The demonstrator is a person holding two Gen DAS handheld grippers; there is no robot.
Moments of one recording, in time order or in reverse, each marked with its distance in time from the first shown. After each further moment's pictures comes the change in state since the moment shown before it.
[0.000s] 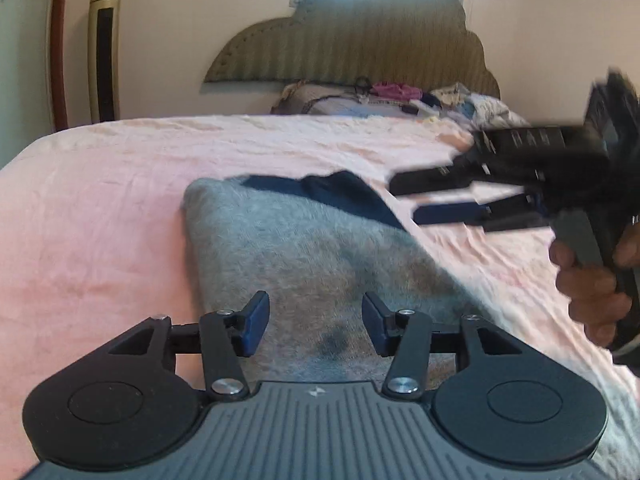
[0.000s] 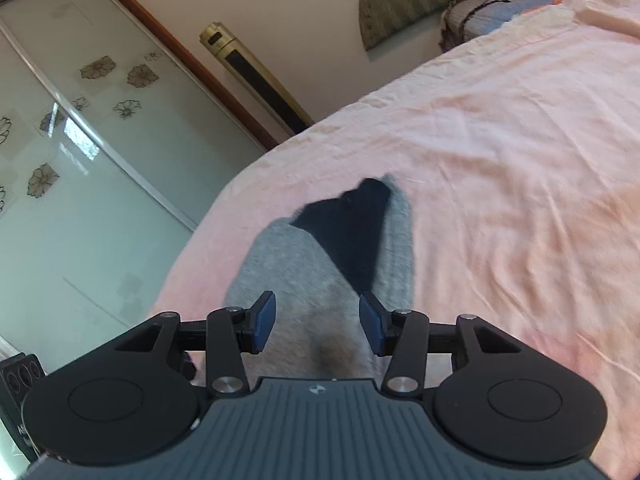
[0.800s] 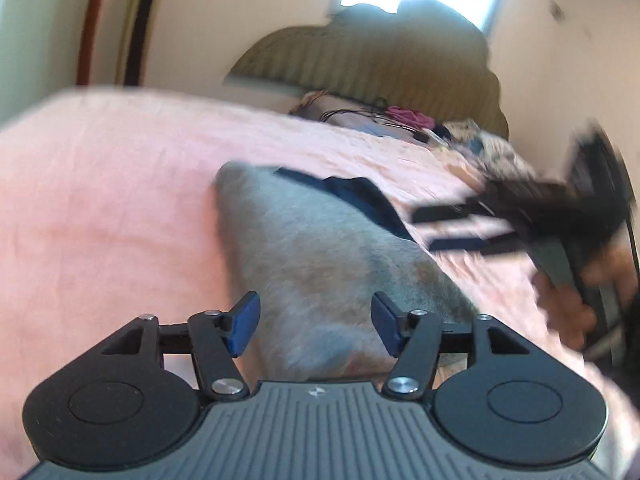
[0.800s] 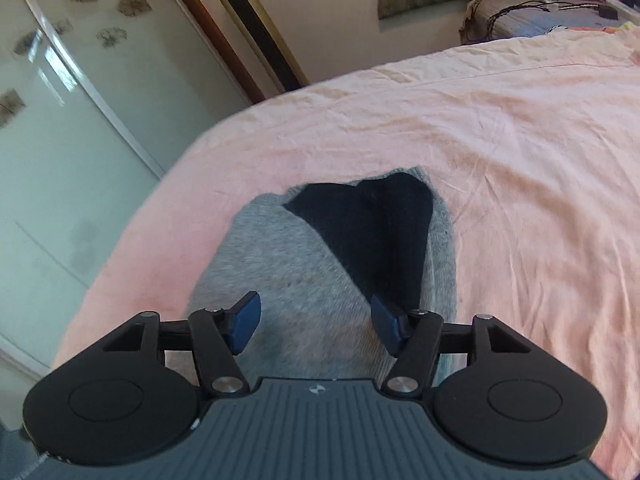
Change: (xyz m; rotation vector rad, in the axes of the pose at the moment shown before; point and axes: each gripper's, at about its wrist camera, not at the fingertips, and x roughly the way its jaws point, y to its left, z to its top) left arm -0.042 0.058 -0.024 -0.276 -0.038 -0.089; right arm 0.028 0.012 0.005 -0.090 0.108 -0.086
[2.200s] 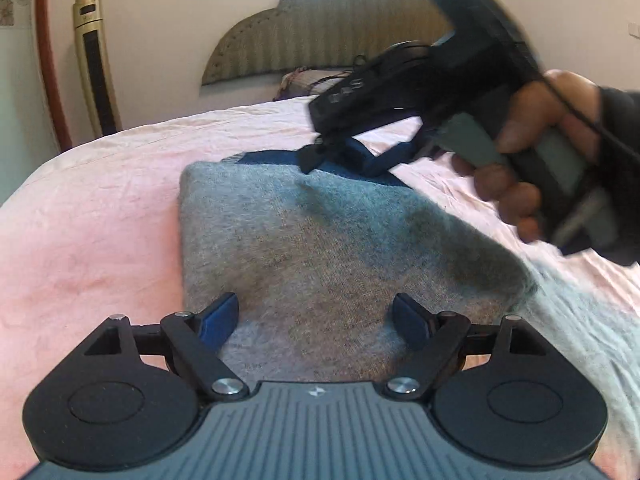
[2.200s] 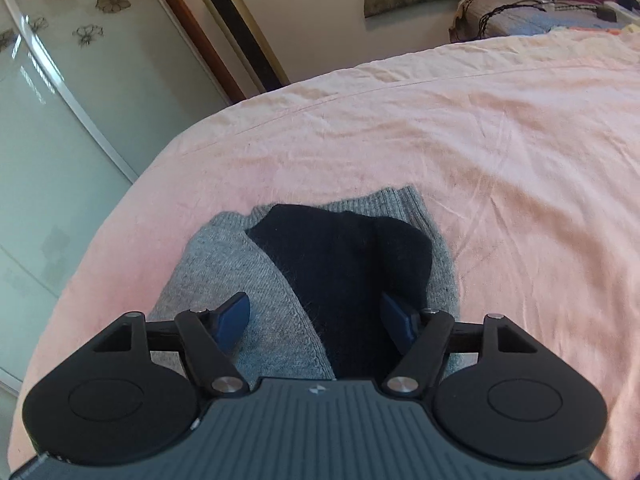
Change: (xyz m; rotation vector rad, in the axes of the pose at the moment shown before) left arm 0.048 -0.069 -0.021 0.388 0.025 0.174; right arm 0.068 0.006 0.030 -0.079 0.026 -0.162
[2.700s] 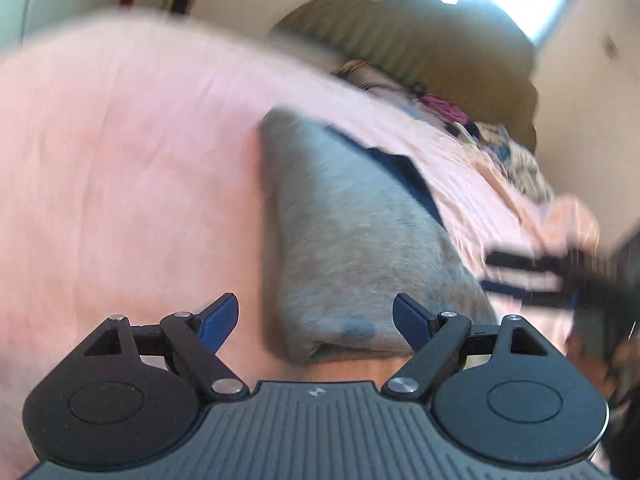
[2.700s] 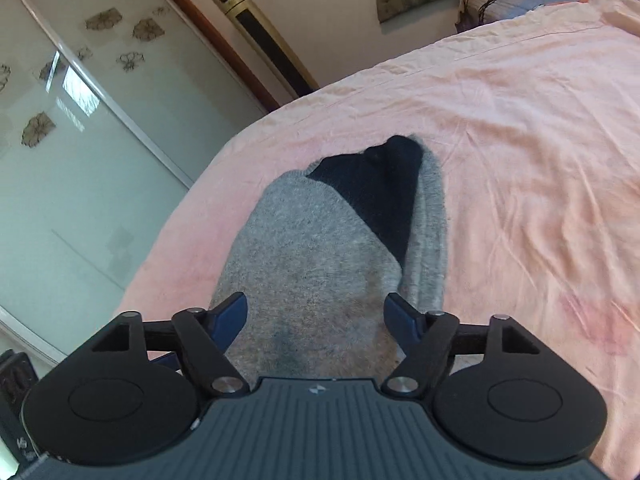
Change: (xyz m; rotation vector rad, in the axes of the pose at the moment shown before) left arm -0.021 0.104 -0.032 -0.598 0.116 -0.190; right arm -0.101 -0.029 -0.074 0.146 -0.019 0.183
